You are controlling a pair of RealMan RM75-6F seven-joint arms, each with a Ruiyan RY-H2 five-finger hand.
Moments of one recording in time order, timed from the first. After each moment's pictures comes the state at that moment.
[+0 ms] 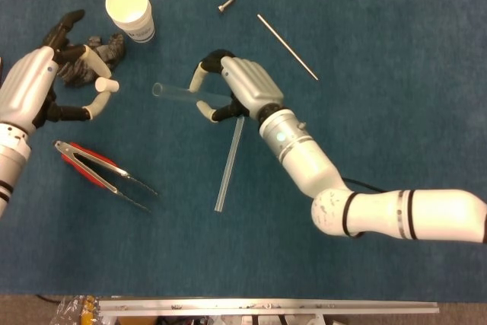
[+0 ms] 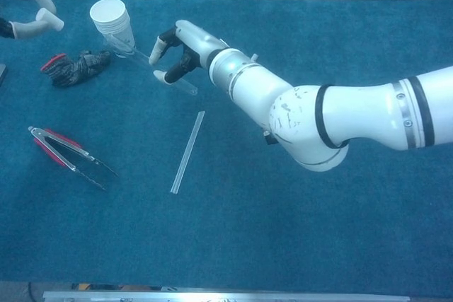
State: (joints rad) left arm -0.51 -0.88 -0.23 -2.08 1.01 0.98 -0.19; right arm 1.12 -1.91 0.46 -1.44 -0.50 0.90 -0.30
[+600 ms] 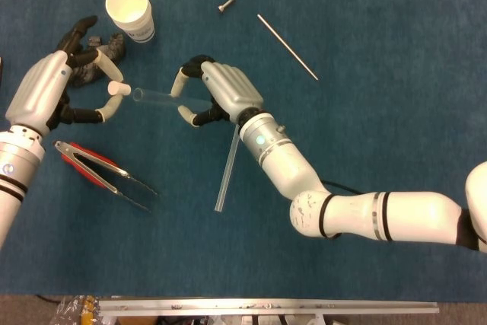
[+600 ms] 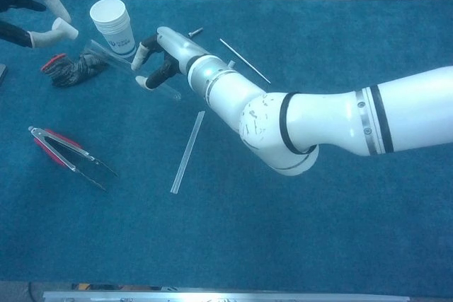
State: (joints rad) left arm -0.52 -0.95 -0.23 -2.06 1.00 0.98 -0.19; right arm 1.18 -1.99 0.49 -1.34 -0.49 0.88 -0.29
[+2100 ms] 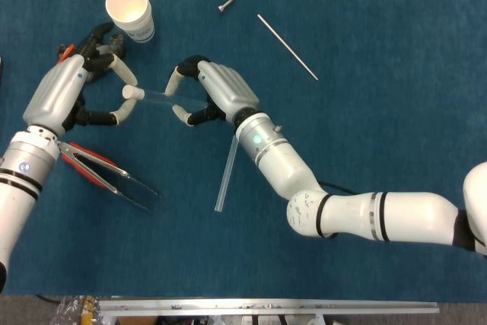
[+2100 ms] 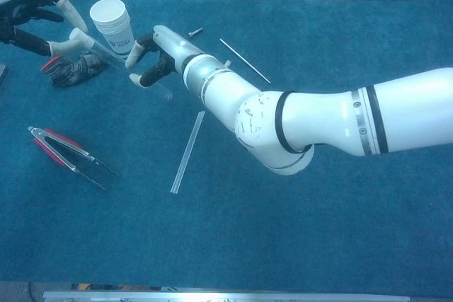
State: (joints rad) left arm -0.54 -1.01 -0.23 -2.03 0.97 0.96 -0.18; right arm 1.18 -2.01 0.51 -1.33 -0.49 0.87 -0.24
